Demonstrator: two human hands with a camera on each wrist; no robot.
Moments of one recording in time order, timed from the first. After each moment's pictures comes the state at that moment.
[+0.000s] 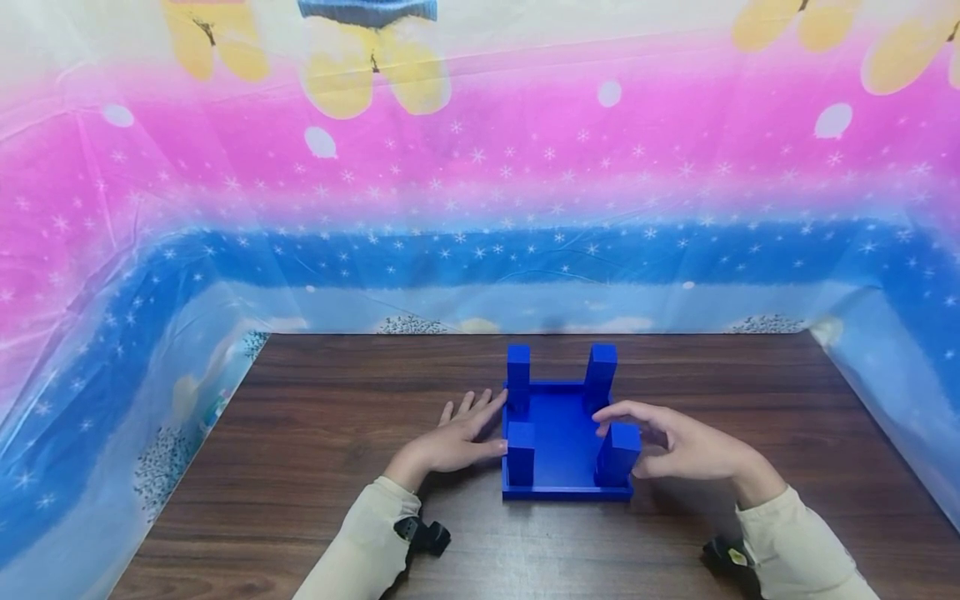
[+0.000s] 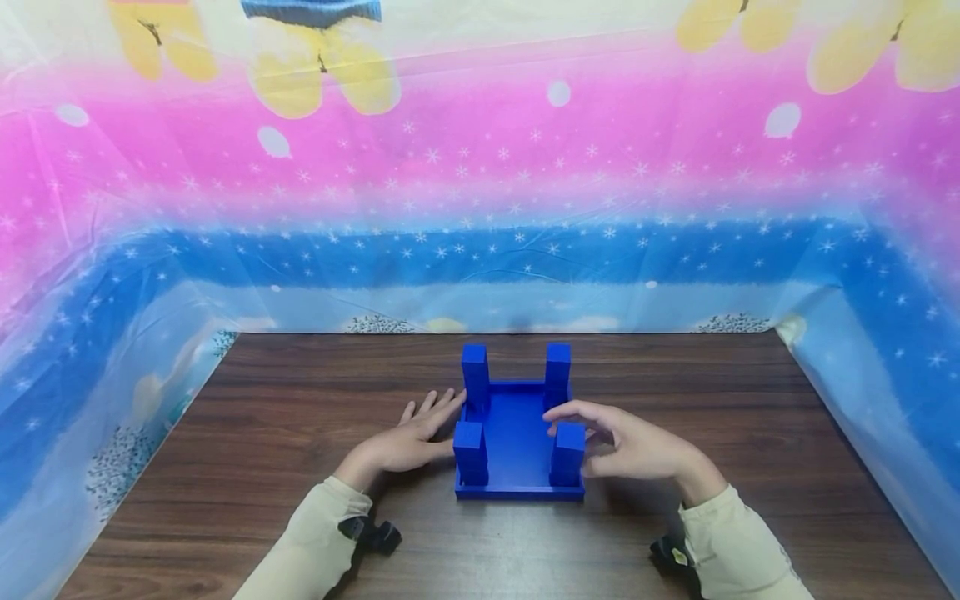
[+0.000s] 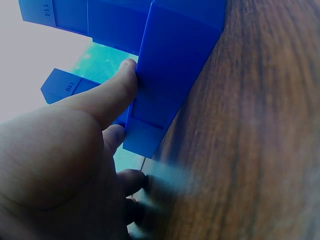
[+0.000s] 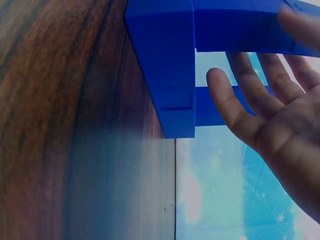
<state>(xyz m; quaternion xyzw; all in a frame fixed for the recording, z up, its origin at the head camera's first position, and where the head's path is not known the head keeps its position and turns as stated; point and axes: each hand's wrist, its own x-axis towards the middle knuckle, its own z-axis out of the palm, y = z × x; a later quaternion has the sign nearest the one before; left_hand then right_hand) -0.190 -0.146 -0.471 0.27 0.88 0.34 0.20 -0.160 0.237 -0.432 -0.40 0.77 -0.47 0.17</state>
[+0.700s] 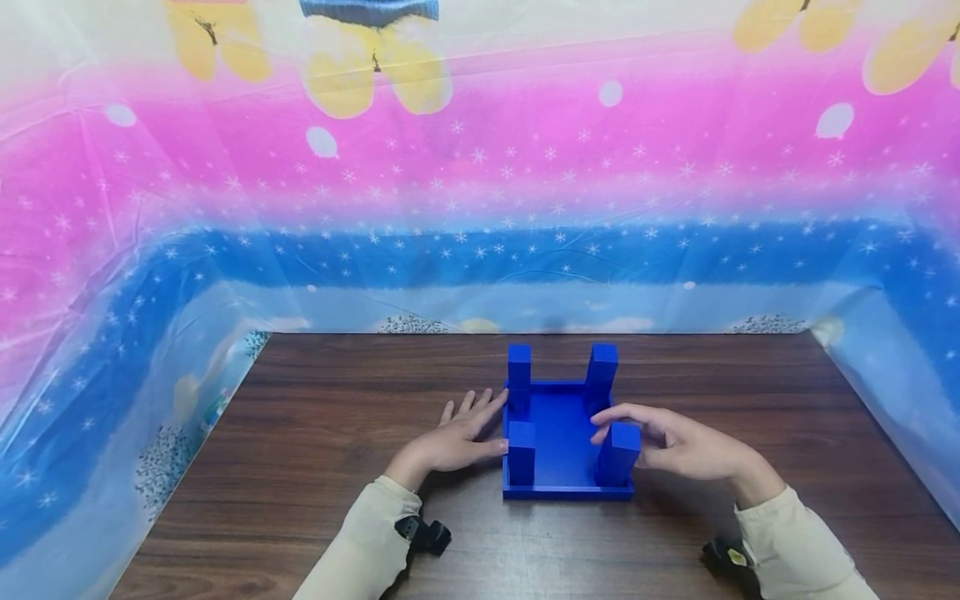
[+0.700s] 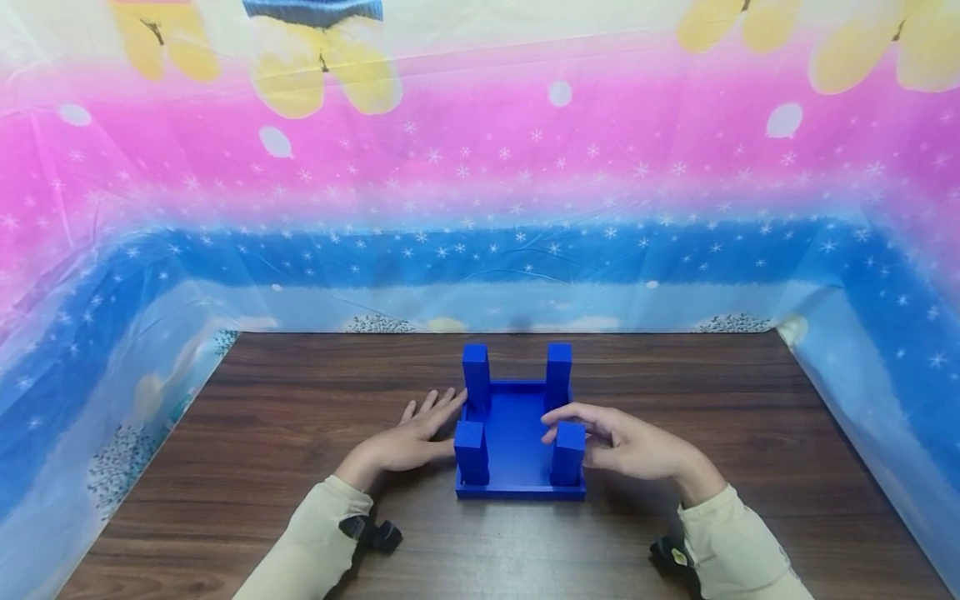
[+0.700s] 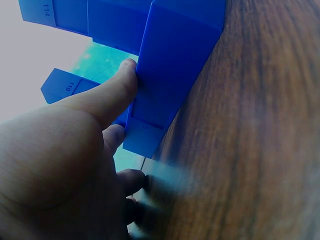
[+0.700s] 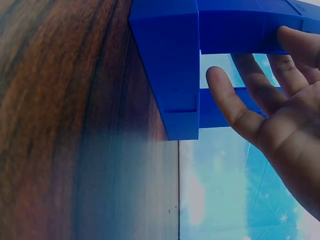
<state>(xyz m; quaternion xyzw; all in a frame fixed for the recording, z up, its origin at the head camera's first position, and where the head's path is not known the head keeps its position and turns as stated) -0.189 -0.145 -0.469 0.27 0.88 0.34 0.20 -0.163 0.234 -0.434 -0.46 0.73 -0.49 0.16</state>
